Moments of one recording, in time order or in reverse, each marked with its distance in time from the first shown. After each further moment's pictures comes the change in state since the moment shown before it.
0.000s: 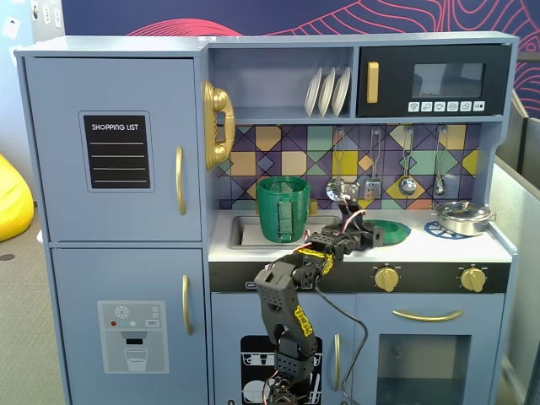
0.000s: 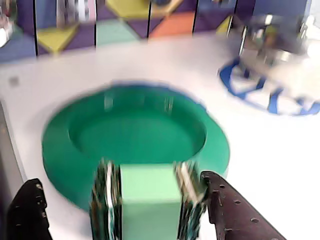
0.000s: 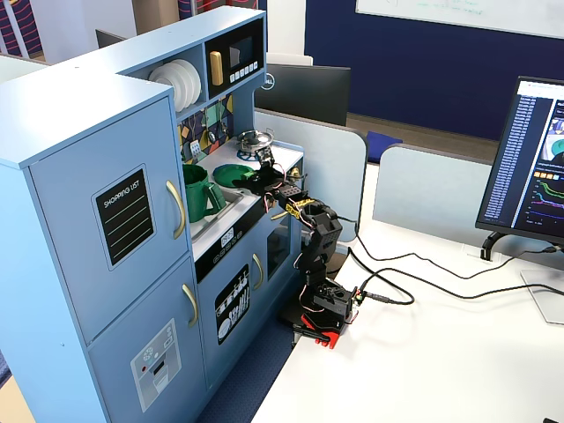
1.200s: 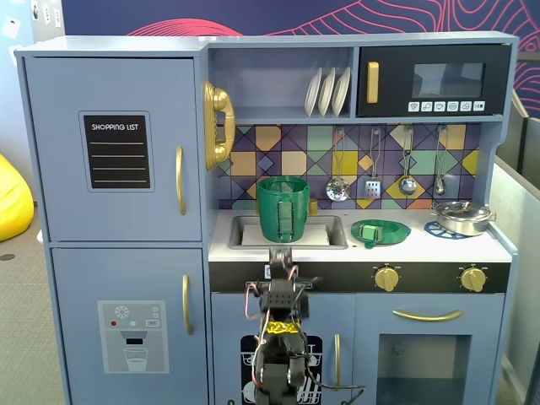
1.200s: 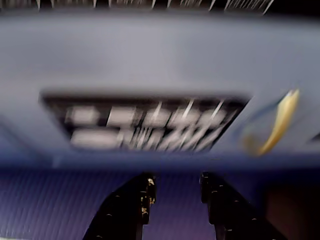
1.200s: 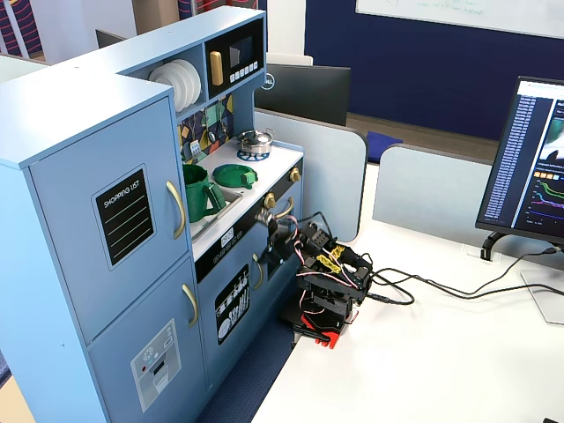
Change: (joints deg) arm -29.1 68.0 46.8 61.7 0.9
